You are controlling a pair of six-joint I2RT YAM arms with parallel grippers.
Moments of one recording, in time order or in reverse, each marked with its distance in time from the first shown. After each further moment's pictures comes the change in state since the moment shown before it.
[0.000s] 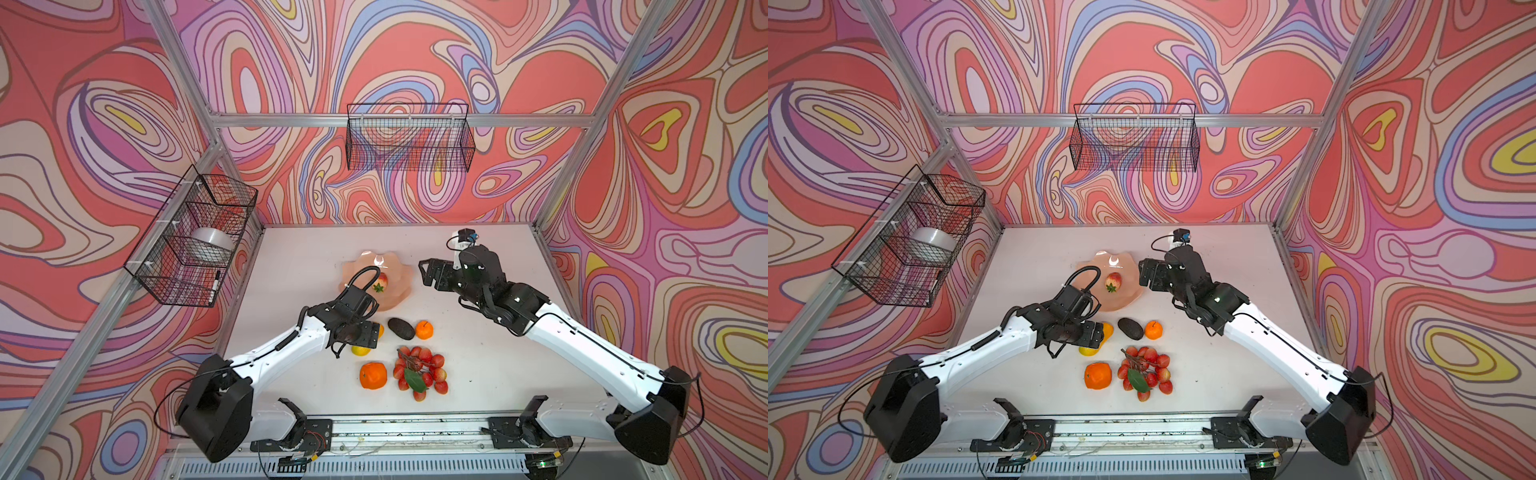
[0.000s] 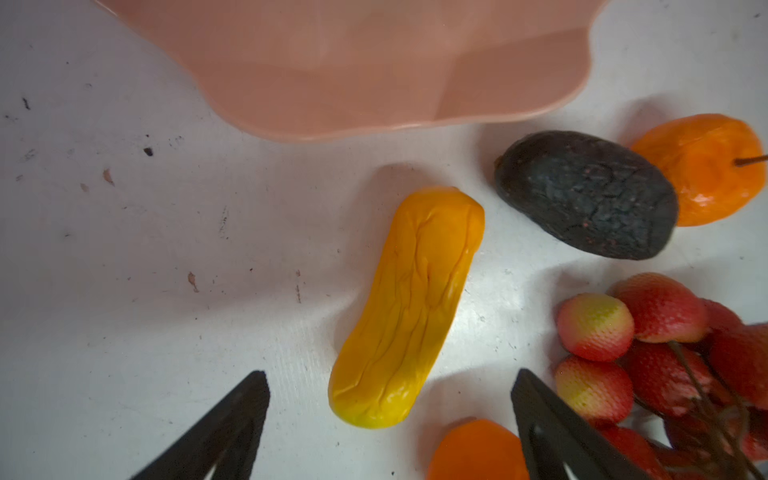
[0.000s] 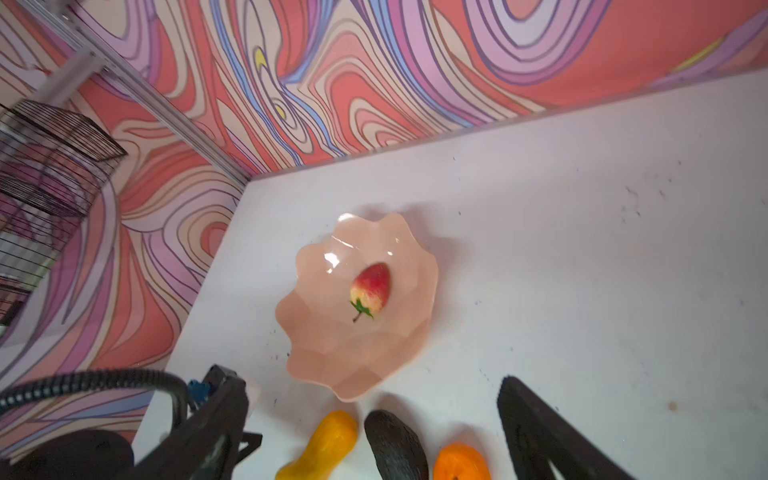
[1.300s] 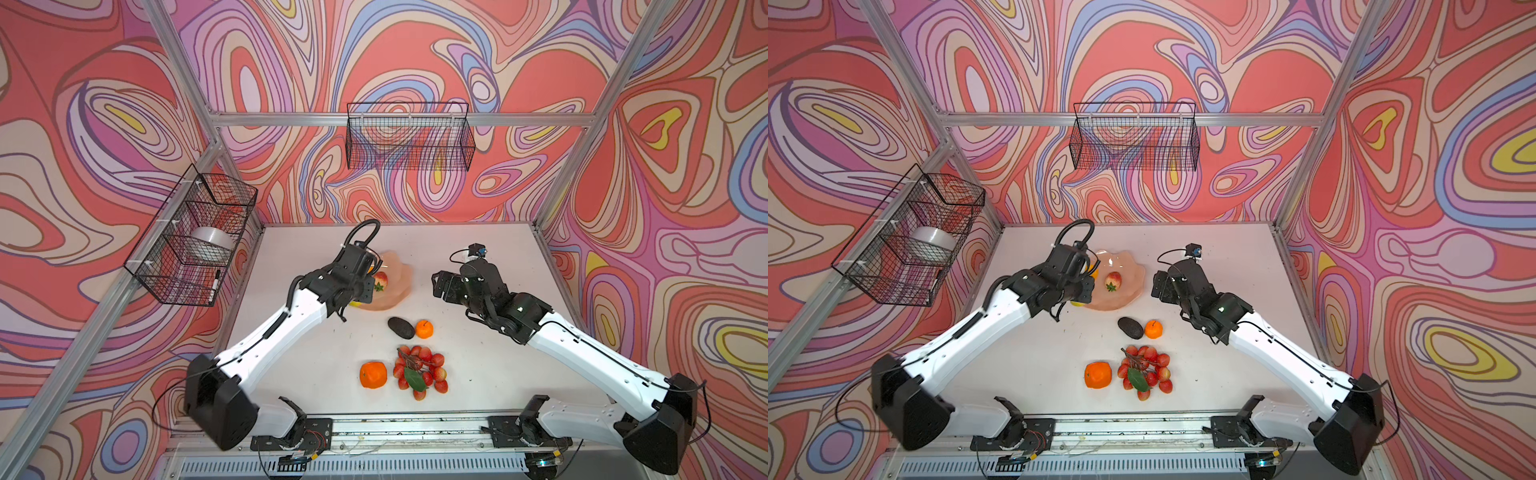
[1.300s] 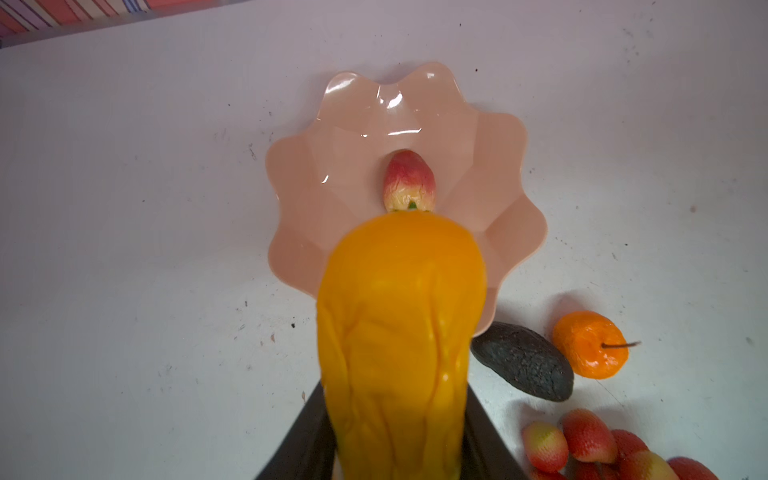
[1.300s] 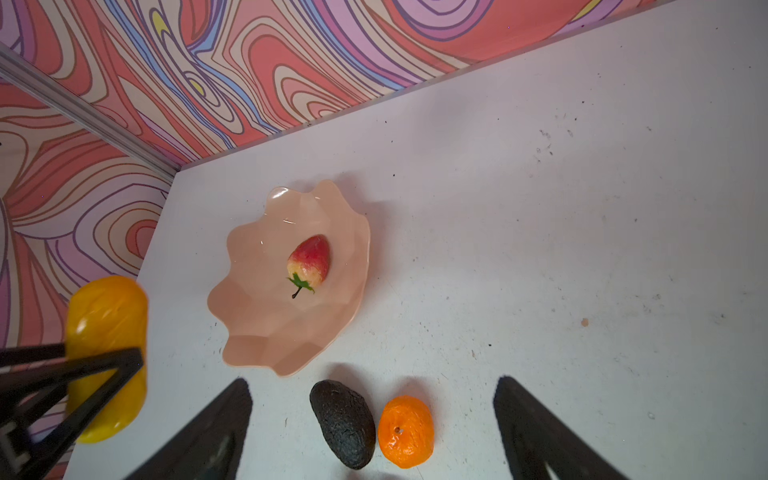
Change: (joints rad) left arm 0.061 0.113 0.443 -0.085 -0.178 0.124; right arm -0.003 -0.036 -0.074 -0.060 0.088 0.067
